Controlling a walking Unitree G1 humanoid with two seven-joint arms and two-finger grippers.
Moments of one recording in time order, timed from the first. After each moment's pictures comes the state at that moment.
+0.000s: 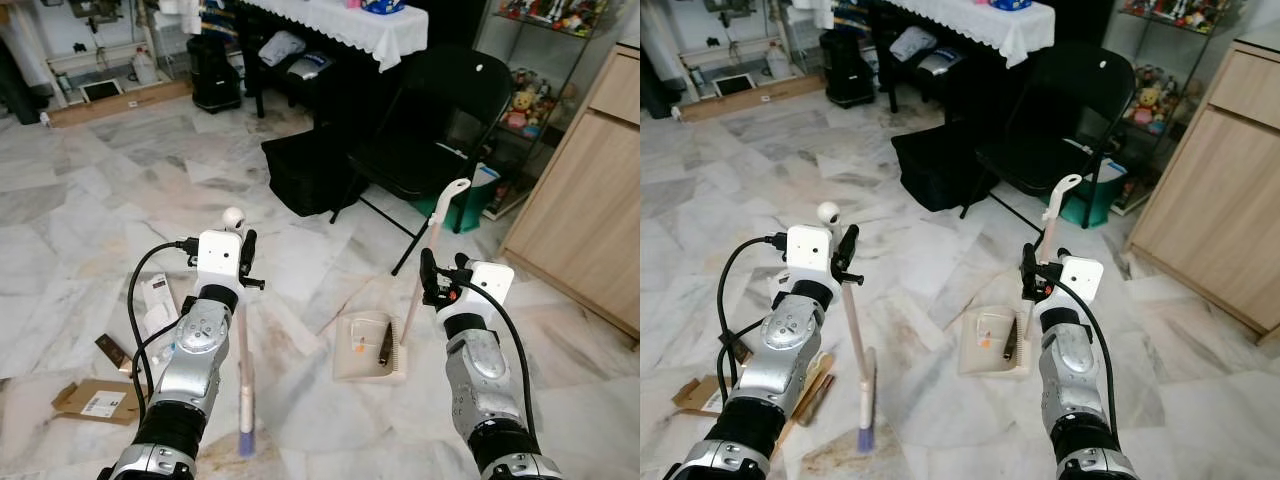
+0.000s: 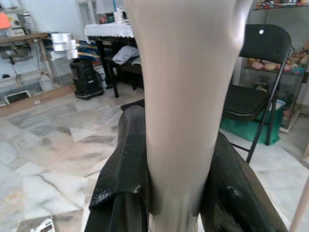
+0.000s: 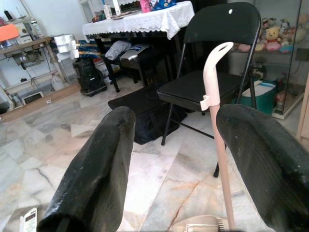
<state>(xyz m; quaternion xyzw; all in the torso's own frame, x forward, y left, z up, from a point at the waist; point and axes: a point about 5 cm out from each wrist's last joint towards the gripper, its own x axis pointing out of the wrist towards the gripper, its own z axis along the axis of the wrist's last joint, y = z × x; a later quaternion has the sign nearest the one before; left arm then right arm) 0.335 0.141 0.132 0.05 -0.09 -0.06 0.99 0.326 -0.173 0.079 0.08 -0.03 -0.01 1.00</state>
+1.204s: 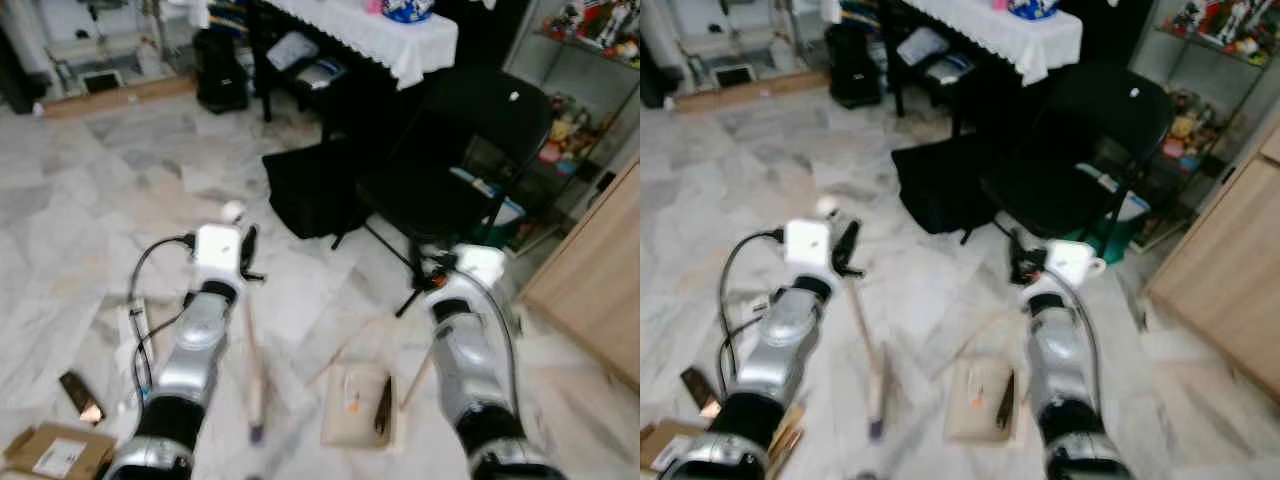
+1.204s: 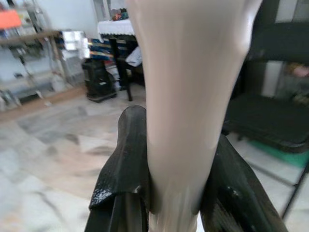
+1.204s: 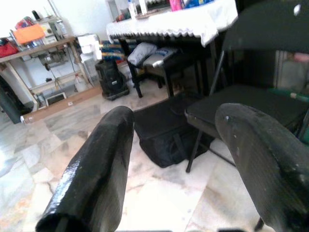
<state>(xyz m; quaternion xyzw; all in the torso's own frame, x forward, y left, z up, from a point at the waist) 0.340 0.149 0.140 0.06 -0.10 -0.06 0.99 0.334 -0.154 0.091 0.10 -0.05 0.02 0.99</state>
